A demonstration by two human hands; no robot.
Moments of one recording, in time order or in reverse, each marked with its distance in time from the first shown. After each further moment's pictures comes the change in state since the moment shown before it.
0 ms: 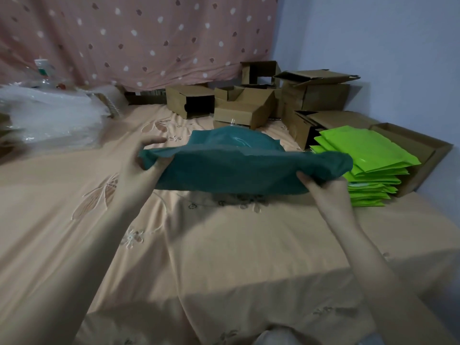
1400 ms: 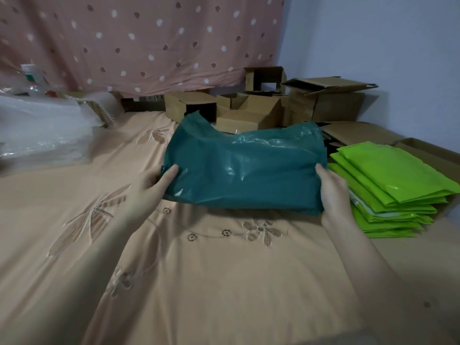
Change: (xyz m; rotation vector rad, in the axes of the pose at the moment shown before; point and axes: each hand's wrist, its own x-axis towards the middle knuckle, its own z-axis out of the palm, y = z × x) left_hand 0.059 -0.077 0.019 0.043 -0.224 -0.137; right_hand 0.065 0.015 0.044 0.238 0.118 0.317
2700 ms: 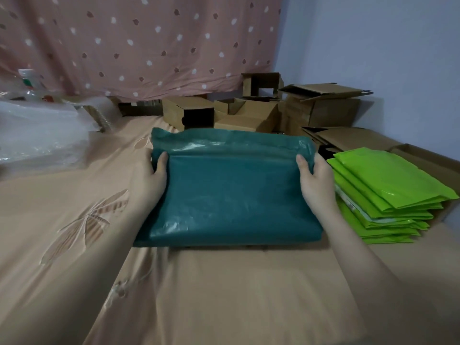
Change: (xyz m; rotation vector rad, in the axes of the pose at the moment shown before) left_hand 0.033 0.012 0.010 0.262 0.322 0.017; right_hand 0.018 -0.009 0.018 -0.437 -0.082 -0.397
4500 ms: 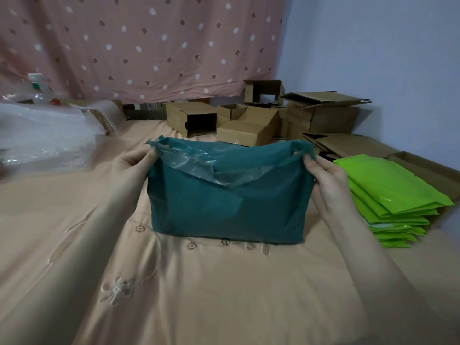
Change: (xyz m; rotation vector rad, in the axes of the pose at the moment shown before) left_hand -0.013 0.028 -0.050 -0.680 -0.169 -0.078; right_hand -0.013 -0.030 -0.020 0.823 -0.178 0.201
